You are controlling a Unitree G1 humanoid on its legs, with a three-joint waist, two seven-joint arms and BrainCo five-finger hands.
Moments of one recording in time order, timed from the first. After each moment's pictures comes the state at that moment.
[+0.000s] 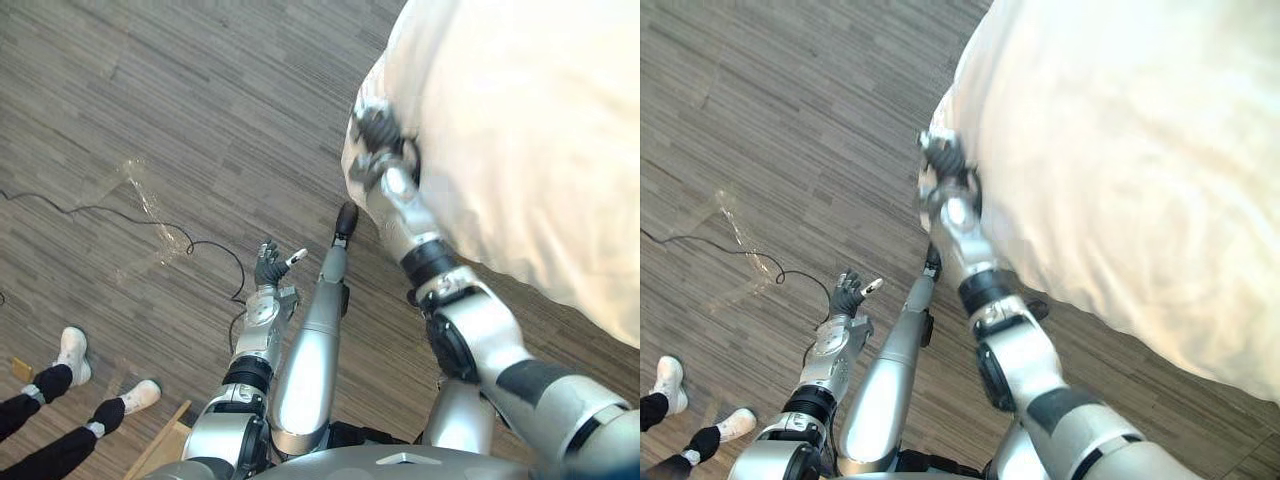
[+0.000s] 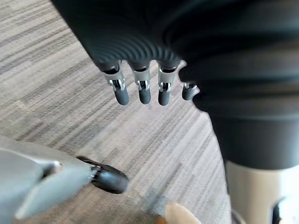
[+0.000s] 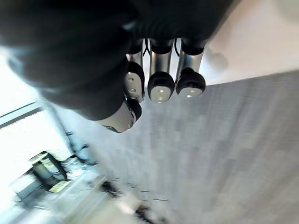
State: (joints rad) left arm -0.33 0.01 0.12 0.73 -0.26 -0.14 0.20; right arm -0.88 0.12 0.18 0.83 0.45 -0.15 -0.22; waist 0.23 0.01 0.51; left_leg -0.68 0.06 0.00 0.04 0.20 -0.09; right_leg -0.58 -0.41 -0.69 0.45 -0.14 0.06
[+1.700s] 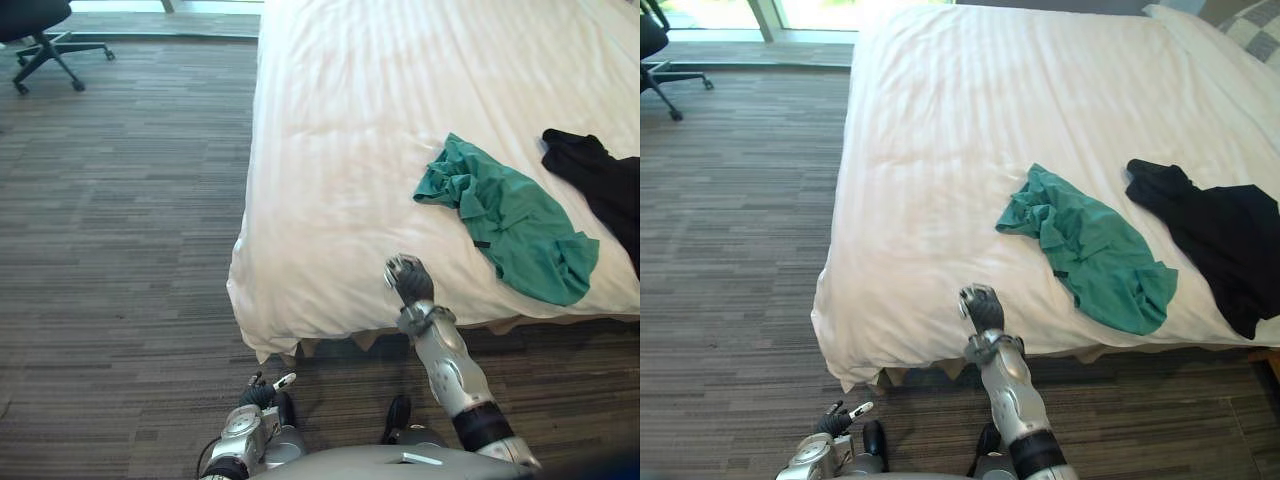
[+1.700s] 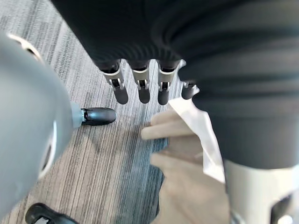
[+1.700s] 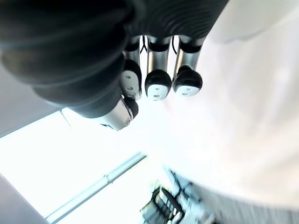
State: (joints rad) left arm 0.01 0.07 0.07 1.00 -0.21 -0.03 0.12; right arm -0.22 0.03 0.24 0.33 0.61 -0.09 0.02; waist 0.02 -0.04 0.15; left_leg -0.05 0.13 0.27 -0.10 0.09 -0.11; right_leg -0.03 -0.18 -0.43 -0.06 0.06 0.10
